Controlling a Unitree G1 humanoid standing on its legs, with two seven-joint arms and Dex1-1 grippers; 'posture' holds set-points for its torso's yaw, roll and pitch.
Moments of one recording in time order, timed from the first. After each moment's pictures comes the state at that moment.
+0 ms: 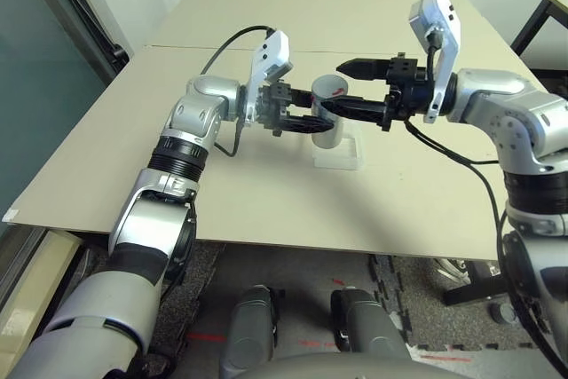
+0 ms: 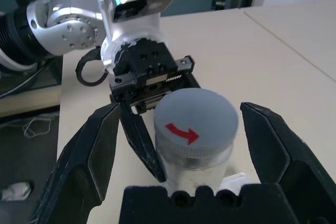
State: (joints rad) left arm -1.00 0.36 -0.18 0.56 -0.23 0.33 -1.35; right arm -0.82 -0.54 0.08 -0.09 0.53 0.78 0.92
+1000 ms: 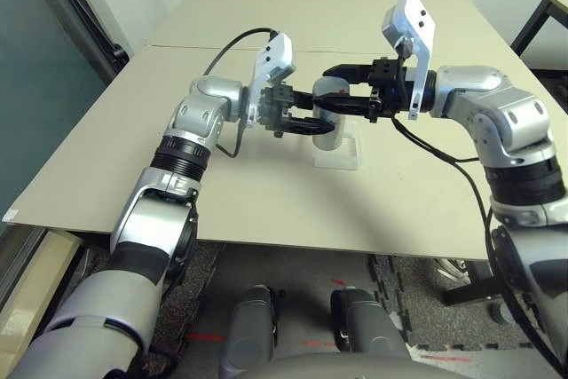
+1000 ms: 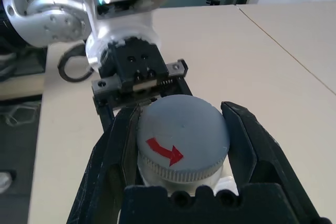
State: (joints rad) left arm -1.00 0.36 -0.20 0.58 -0.22 0.30 -1.35; right arm -0.87 -0.50 0.11 -0.03 0.45 0.74 0.94
